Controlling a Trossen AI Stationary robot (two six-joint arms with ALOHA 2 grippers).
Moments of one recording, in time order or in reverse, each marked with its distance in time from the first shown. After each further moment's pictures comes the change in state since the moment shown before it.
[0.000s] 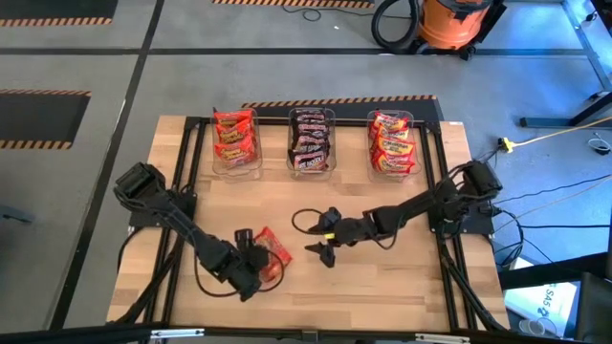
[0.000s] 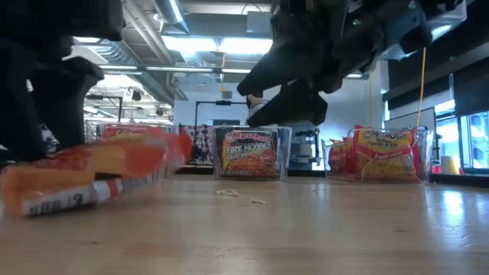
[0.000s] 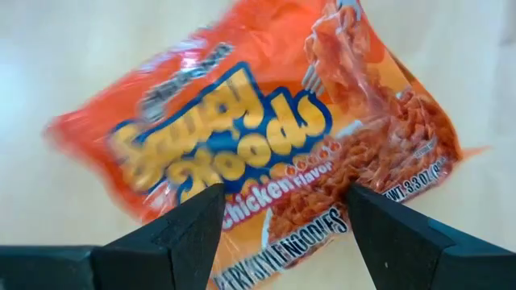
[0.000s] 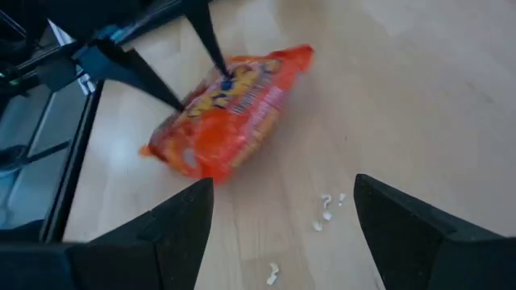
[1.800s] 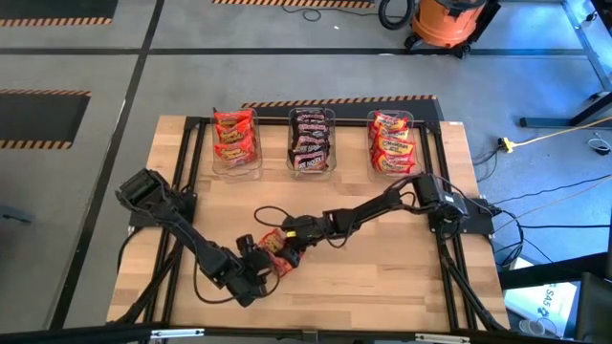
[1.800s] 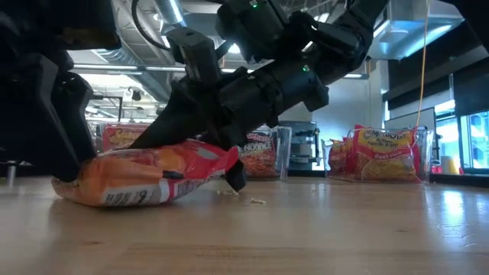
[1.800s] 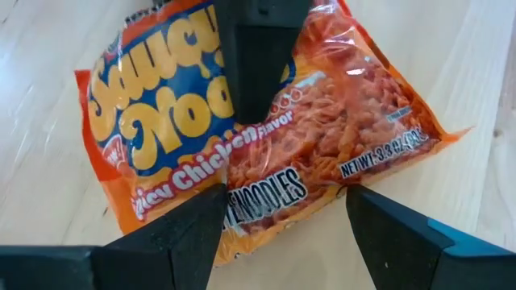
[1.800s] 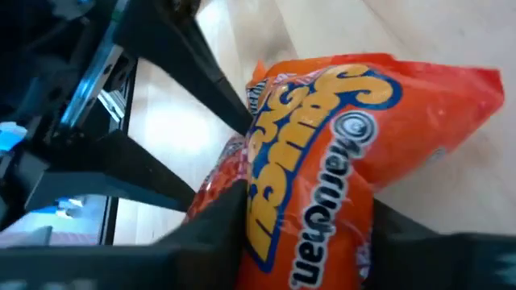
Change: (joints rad) left arm -0.034 0.069 -0.051 0.224 -0.175 -0.185; right arm -0.116 0.462 0.390 0.104 -0.376 0.220
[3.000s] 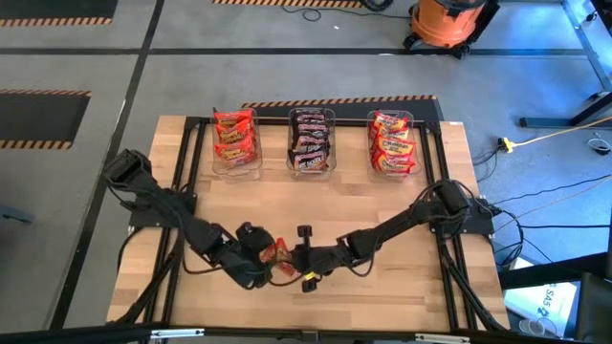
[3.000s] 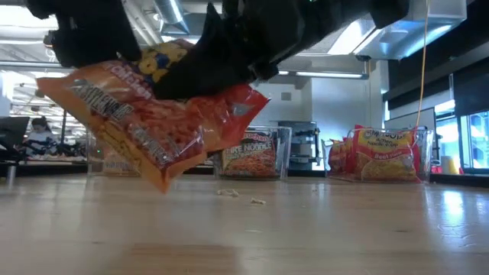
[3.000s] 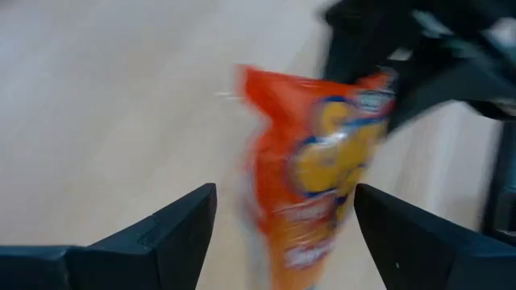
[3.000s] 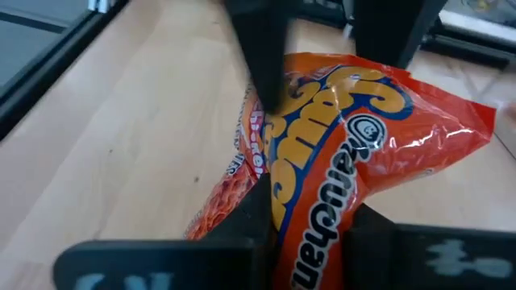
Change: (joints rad) left arm 0.084 -0.256 0.026 -0.061 0.054 -0.093; right arm 0.210 -0.170 0.000 -0.188 0.525 -0.793
